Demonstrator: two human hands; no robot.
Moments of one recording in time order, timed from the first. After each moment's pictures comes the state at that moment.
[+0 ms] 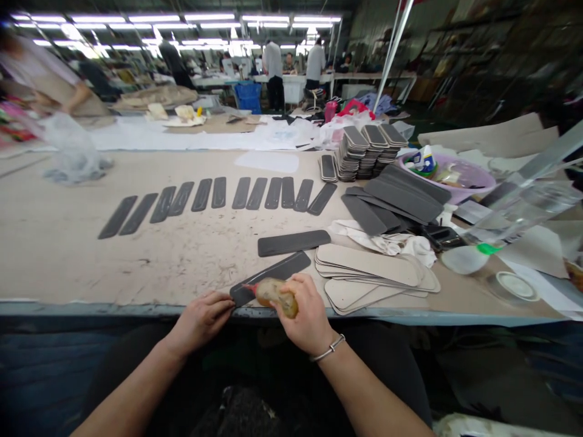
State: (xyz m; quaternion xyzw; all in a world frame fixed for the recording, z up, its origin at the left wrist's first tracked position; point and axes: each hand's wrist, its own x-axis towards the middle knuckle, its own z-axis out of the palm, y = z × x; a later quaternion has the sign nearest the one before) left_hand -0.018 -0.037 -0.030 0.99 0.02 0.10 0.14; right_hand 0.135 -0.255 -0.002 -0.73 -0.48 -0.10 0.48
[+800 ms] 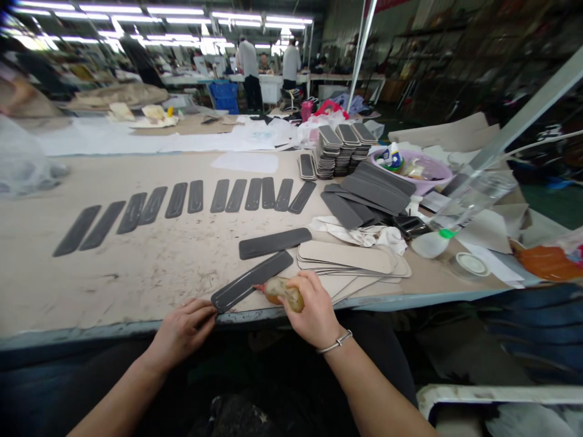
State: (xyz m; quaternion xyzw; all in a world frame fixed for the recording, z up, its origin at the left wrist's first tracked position) left_hand -0.012 -0.040 -0.030 0.98 0.00 0.13 0.13; right_hand 0.157 -0.288 -0.002 -0.77 -0.43 -0.10 0.45
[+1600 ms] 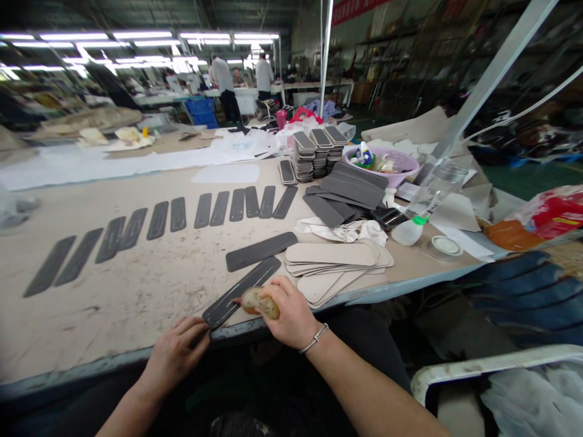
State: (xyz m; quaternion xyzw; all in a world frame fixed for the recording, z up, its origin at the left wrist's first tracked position) left_hand -0.007 -0.043 -0.034 0.98 -0.01 0.13 0.13; right_hand 0.151 -0.274 -0.005 -0.75 -0.46 -0.06 0.48
